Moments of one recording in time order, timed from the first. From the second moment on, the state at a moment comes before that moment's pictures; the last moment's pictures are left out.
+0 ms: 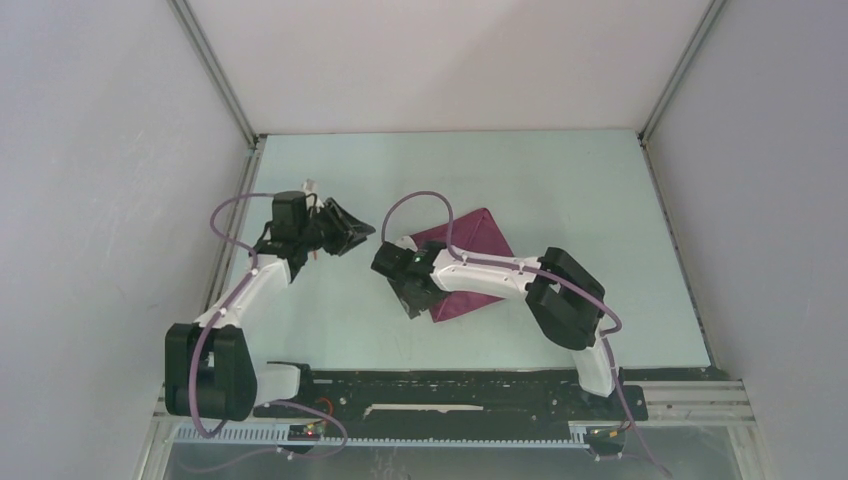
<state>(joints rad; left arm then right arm) -0.08 1.27 0.79 -0.13 0.48 -0.84 1.08 2.02 1.55 -0.83 0.25 0.49</state>
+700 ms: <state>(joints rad) -0.03 1.21 0.71 -0.21 0.48 -0.77 1.08 2.10 1.60 -0.94 0.28 0.56</state>
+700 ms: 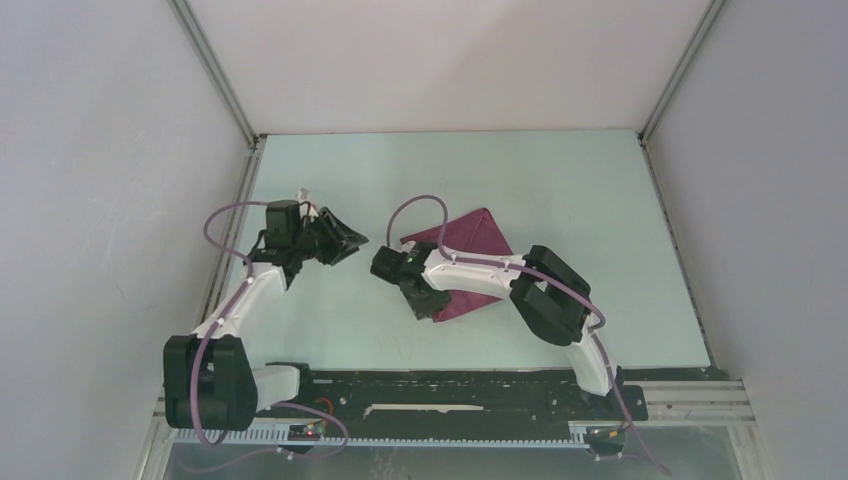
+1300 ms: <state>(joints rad) -0.01 1.15 0.68 -0.23 0.48 -0.76 1.07 2.13 1.60 -0.92 0.29 0.58</state>
